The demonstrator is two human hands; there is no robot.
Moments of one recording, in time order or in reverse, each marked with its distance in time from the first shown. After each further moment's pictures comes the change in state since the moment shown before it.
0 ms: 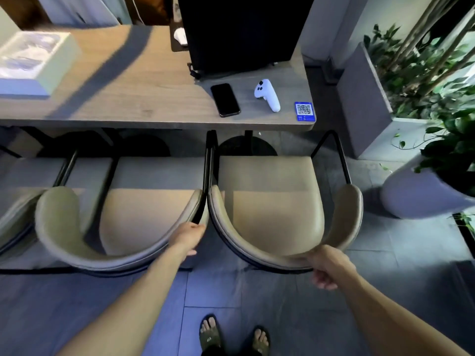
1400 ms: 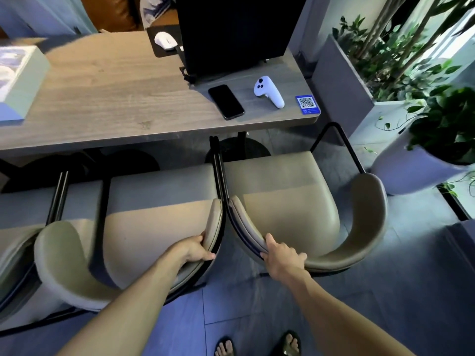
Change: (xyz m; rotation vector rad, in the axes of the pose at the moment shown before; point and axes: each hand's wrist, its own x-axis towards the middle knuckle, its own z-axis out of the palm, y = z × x) left_hand 0.081 0.001 -0.074 0.840 -0.382 0.153; right_hand -0.035 -0.129 0.136 -0.258 0.251 -0.405
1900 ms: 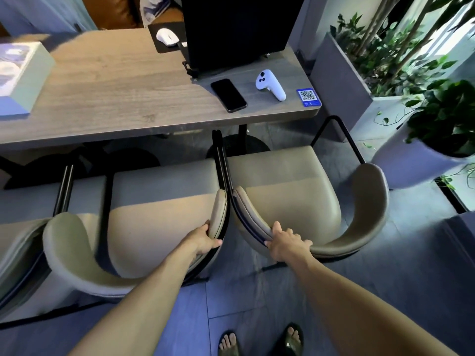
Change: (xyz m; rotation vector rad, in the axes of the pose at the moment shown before) left_hand -0.002 -0.016 0.018 -0.197 0.141 0.067; right_hand -0.007 -0.011 -0.004 -0.018 -0.086 0.084
